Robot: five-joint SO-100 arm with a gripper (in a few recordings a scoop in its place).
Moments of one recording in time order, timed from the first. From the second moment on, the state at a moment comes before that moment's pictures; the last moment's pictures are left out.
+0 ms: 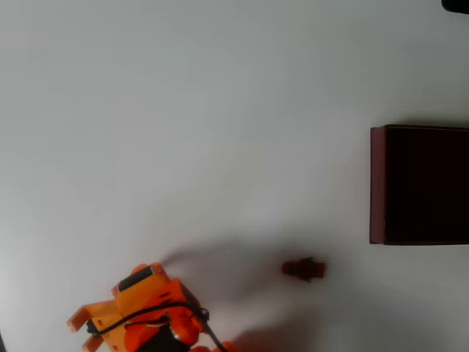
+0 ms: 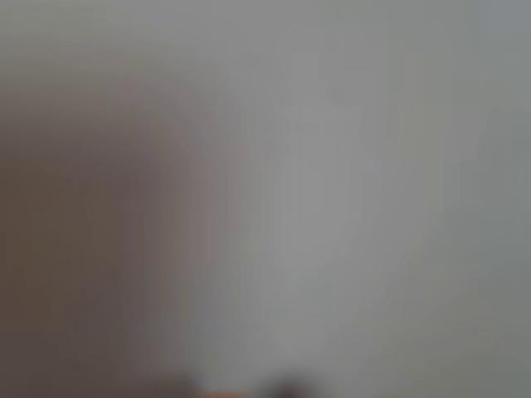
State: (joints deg) arm -41.5 138.7 157.9 54.9 9.7
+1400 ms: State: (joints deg) arm -25.6 119.6 111.5 97.5 25.8
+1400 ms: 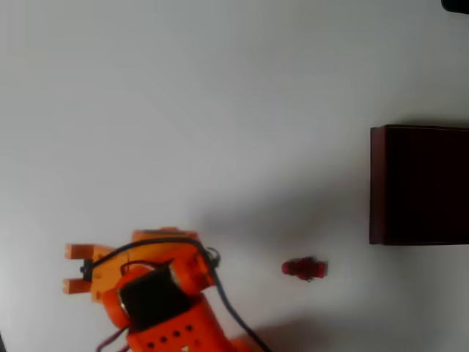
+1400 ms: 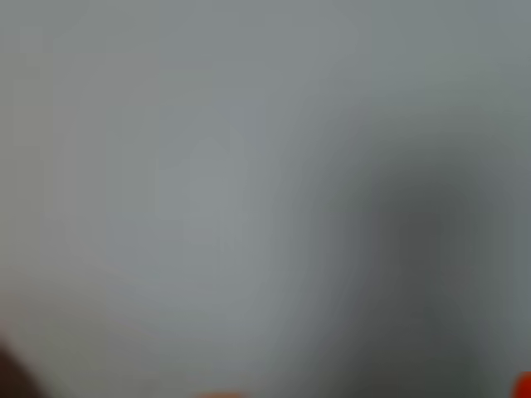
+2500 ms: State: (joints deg) arm 21.1 129.5 135.6 74.6 -10.4
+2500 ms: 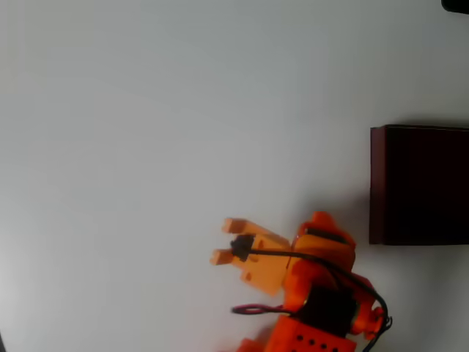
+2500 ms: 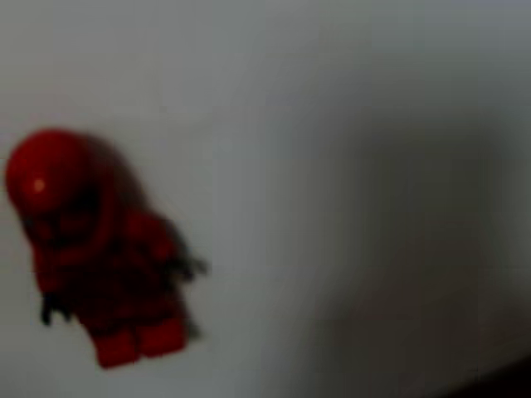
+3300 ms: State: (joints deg) arm 35.2 117.3 136.3 75.1 -18.2
